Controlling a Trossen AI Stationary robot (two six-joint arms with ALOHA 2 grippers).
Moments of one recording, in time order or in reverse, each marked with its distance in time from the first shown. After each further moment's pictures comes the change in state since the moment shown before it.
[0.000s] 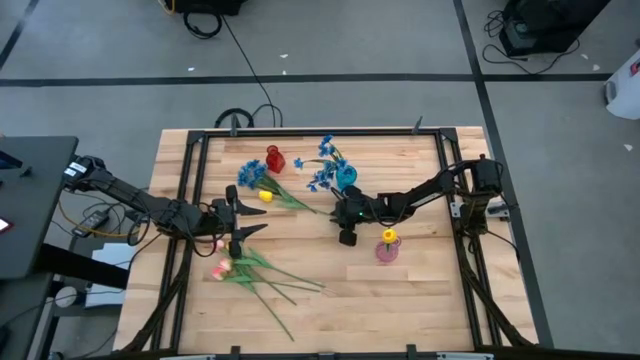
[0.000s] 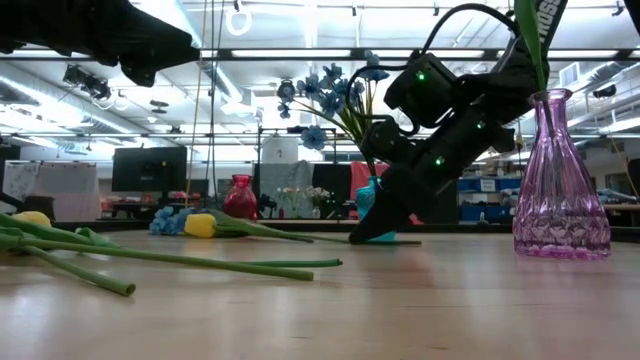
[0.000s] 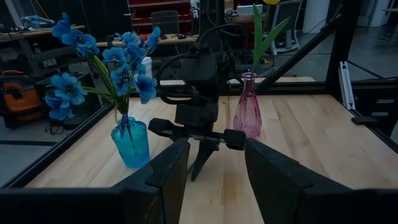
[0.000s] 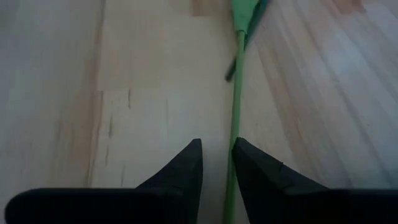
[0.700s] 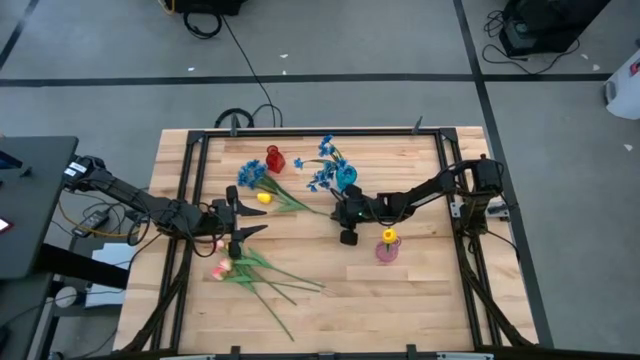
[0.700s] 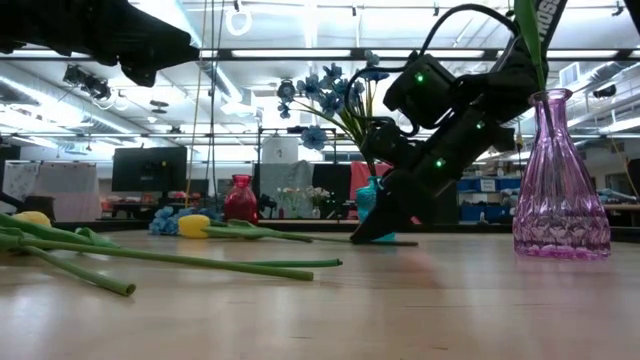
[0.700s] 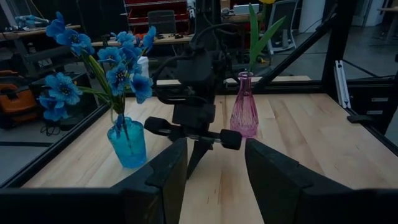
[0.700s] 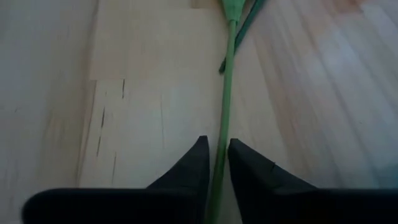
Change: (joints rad) left arm 0.000 0.000 0.000 -0.002 0.015 0.001; right arm -0.002 -0.001 0.003 -0.053 0.033 -0.038
